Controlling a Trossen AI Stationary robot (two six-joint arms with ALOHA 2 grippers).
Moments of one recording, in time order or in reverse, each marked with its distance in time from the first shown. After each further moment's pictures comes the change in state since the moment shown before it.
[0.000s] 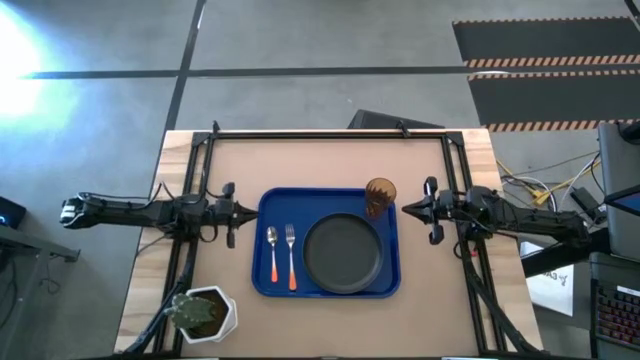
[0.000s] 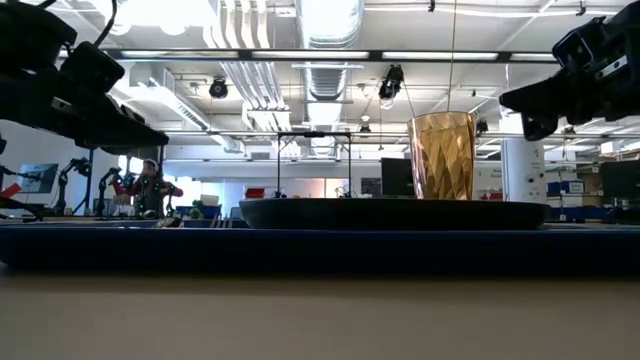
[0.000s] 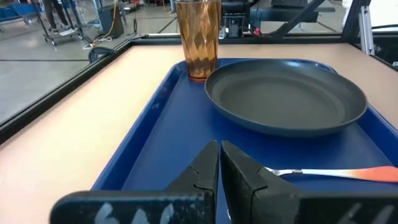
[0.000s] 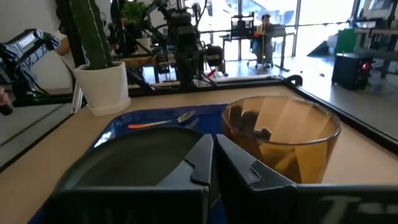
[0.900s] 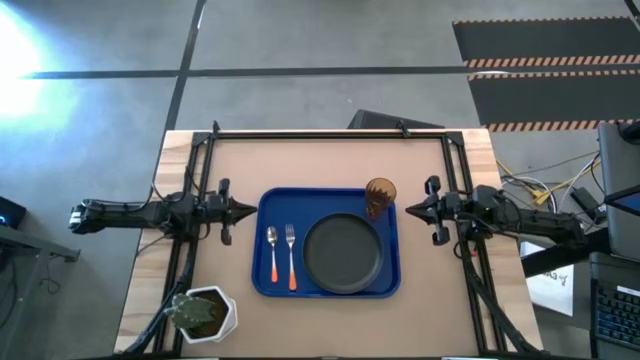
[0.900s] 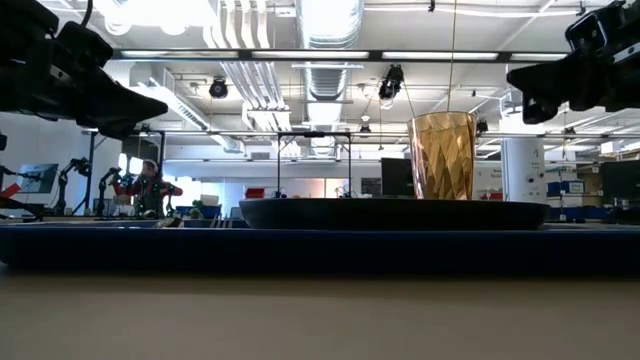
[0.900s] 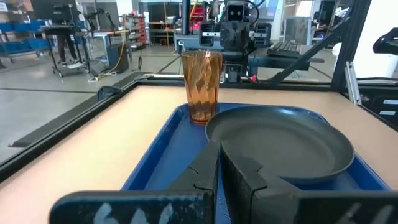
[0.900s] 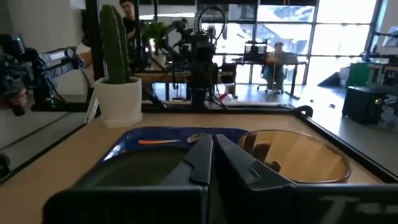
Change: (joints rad) left arm 0.006 -0.173 0.000 -0.004 0.001 -0.018; right arm 0.000 -0.093 0.000 0.043 -0.065 -0.071
